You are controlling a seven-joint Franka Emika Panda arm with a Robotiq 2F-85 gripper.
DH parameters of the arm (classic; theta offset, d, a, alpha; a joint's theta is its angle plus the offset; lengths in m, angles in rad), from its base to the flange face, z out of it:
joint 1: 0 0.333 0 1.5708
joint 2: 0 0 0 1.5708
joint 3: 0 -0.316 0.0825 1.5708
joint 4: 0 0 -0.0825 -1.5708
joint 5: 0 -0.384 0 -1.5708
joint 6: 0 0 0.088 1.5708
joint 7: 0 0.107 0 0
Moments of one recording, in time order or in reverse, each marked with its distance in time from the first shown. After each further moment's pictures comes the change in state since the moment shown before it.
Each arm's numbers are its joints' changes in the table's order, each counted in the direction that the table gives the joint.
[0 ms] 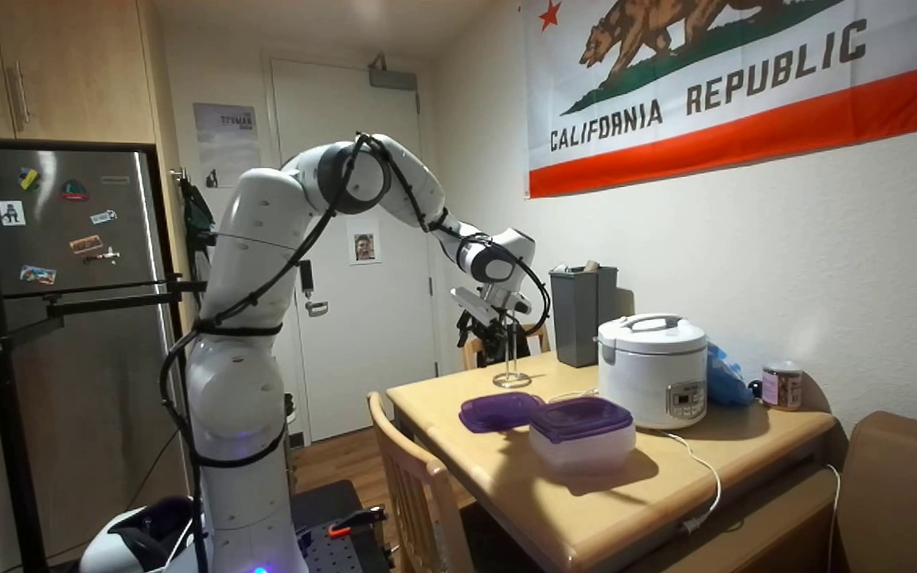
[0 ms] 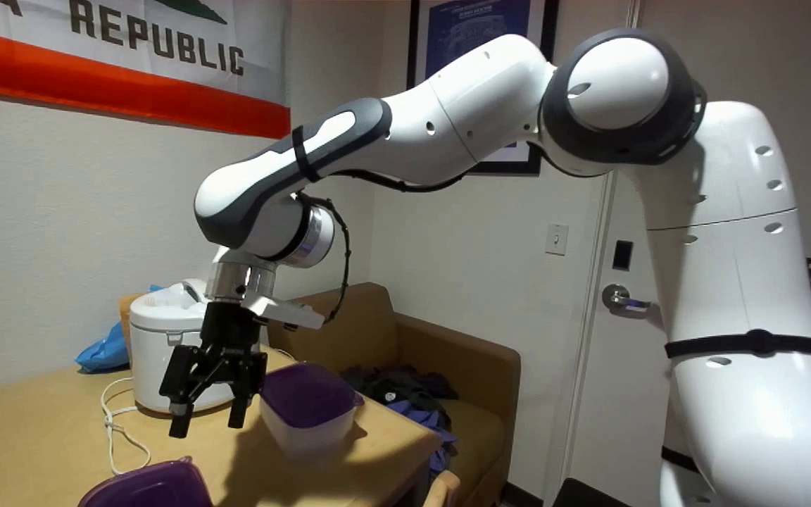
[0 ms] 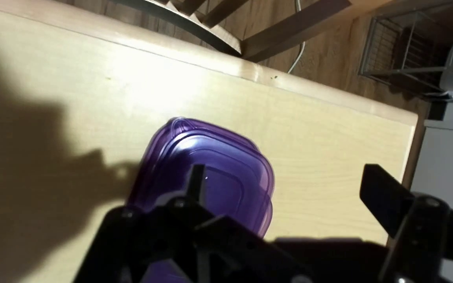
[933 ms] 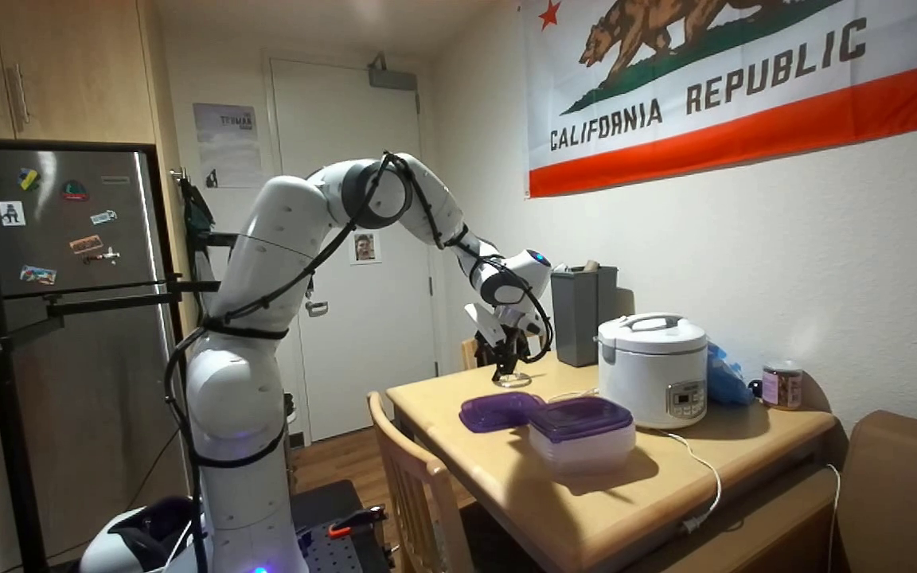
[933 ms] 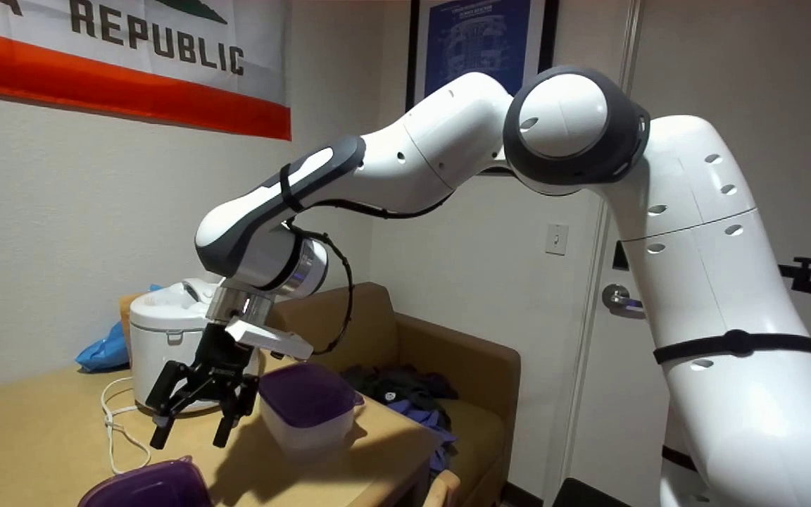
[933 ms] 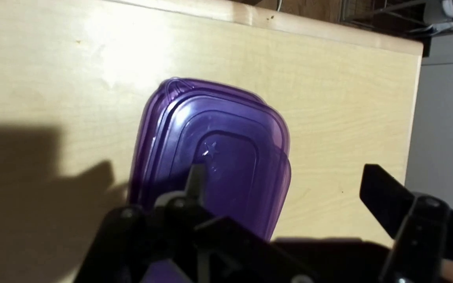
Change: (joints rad) arm -0.025 -0.120 -0.001 -0.039 -0.118 0.136 0.042
